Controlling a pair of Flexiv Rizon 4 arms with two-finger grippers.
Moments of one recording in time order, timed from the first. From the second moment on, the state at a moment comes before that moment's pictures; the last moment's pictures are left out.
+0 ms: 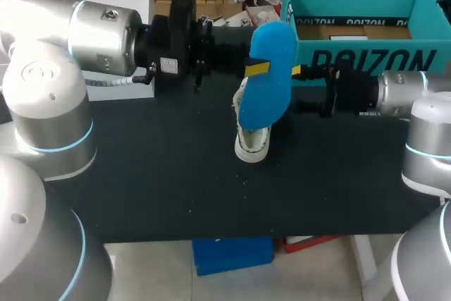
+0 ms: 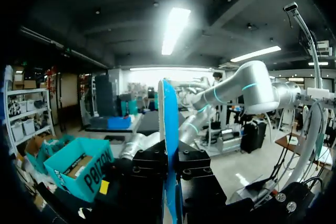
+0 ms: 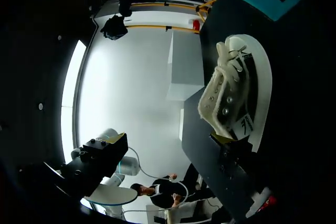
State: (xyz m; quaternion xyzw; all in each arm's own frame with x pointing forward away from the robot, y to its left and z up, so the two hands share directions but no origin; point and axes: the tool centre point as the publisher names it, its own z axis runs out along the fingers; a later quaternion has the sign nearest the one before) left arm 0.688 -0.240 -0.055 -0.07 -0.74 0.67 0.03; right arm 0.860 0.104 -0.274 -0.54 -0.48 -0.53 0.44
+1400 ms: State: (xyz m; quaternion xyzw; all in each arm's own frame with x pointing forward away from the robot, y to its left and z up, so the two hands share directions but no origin) left arm 0.650 -0.239 -0.103 -0.38 -0.73 0.47 -0.33; right arm 0.861 0.104 -0.274 -0.54 -0.48 -0.53 0.44
